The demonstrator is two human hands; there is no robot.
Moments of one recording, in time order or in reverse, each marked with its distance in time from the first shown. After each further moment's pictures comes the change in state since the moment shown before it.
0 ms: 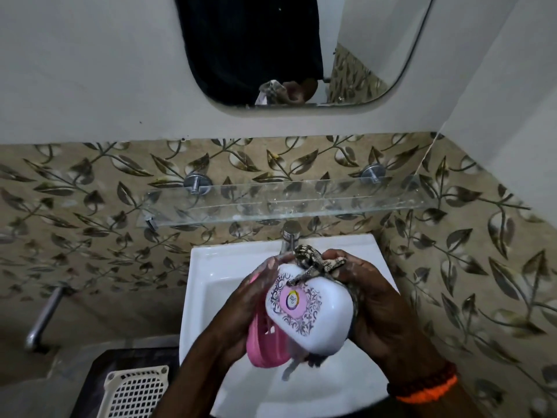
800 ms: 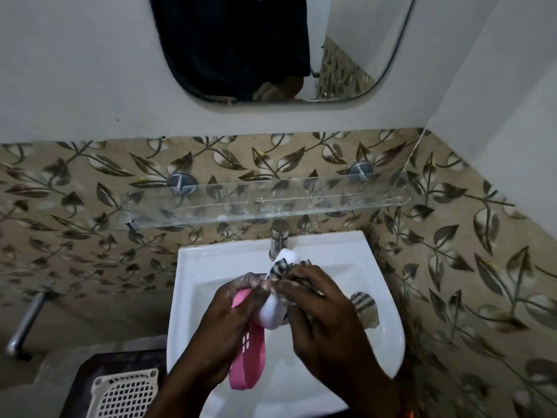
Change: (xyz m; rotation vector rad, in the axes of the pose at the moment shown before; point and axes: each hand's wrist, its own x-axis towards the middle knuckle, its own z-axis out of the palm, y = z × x) left_hand -0.012 -0.010 -0.002 0.306 0.210 0.168; right_hand -0.011 0.046 -0.012 -1.476 0.110 -0.717
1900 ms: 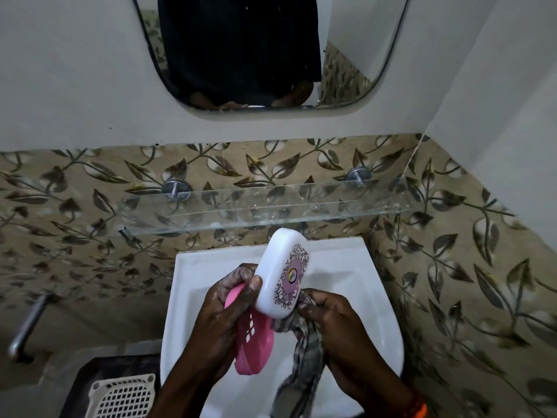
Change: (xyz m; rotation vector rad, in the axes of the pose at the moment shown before) left_hand 0.013 0.008 0.022 -0.241 -0.056 0.152; right_hand 0.015 0.018 -0.015 0.857 -0.171 0.945
